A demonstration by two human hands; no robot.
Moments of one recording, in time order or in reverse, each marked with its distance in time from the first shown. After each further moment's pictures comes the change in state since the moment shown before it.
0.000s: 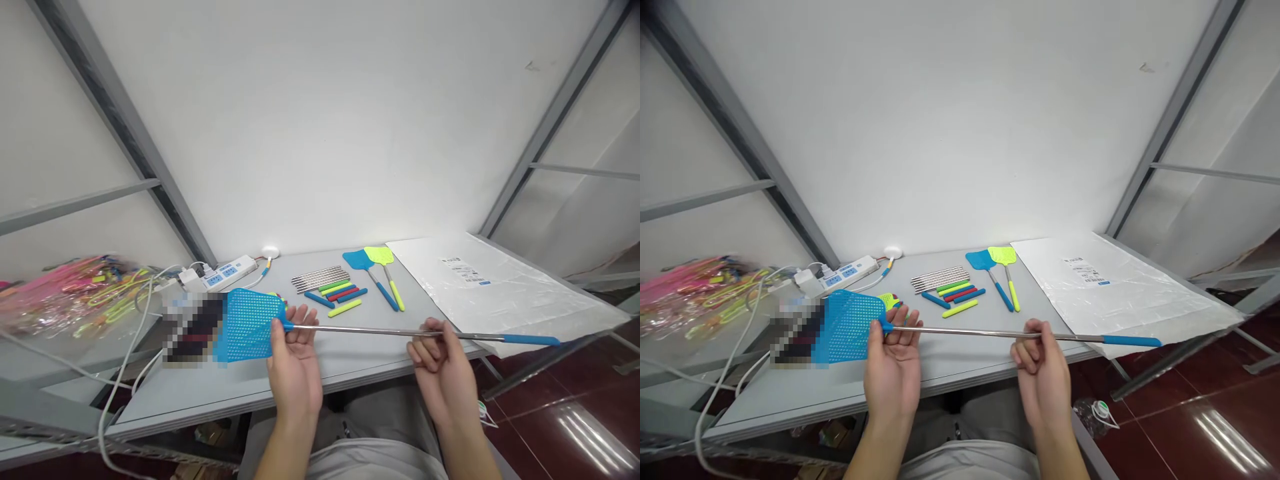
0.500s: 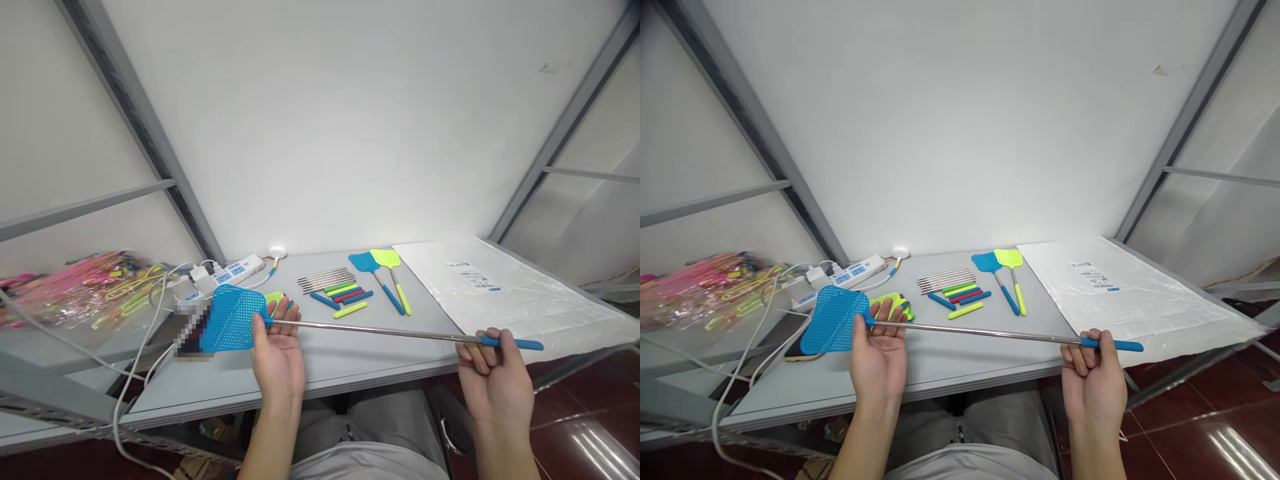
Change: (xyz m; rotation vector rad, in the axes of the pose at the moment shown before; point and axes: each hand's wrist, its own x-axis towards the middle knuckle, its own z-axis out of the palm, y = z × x) left_hand 0.034 0.025 -0.009 -0.050 0.045 0.092; right_hand 0.023 -0.040 -0.034 0.051 0.195 -0.280
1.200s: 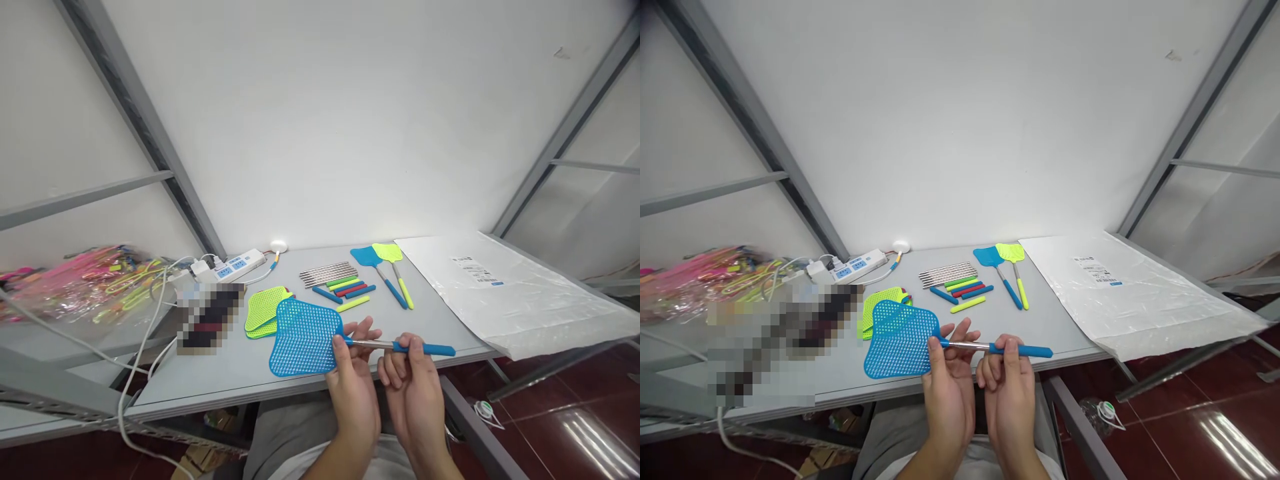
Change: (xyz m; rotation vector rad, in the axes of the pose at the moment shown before) left_hand -0.098 -0.068 -0.004 0.048 -0.188 -0.291; right_hand -0.097 0.071 0.039 -0.067 -0.290 0.295
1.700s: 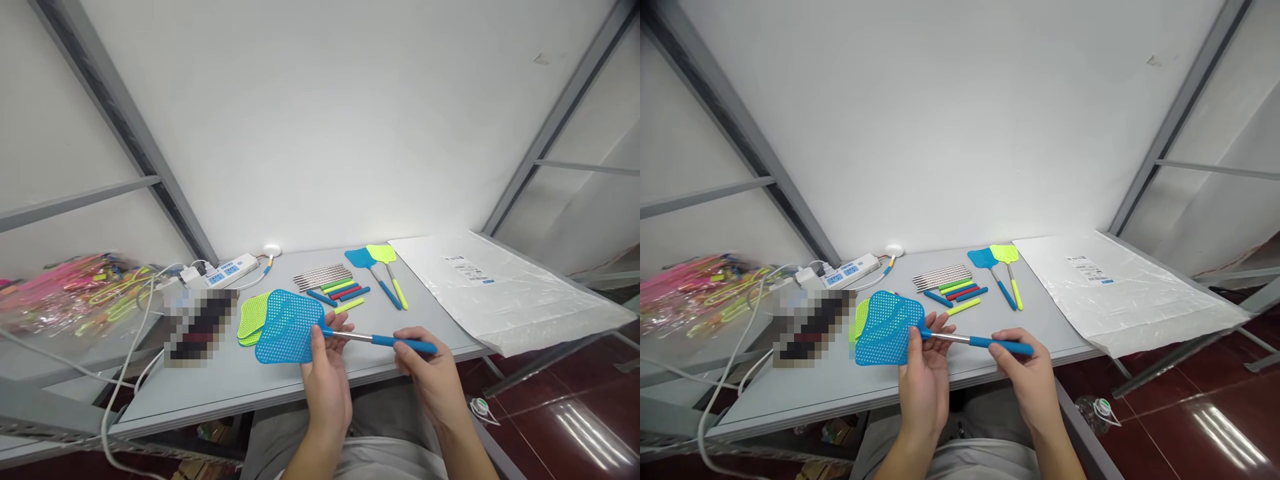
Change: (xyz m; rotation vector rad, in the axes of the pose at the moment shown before) left_hand 0.026 0.024 -0.007 0.118 0.006 0.133; right_hand 0.034 -0.031 -0.044 -0.588 -0.111 -0.064
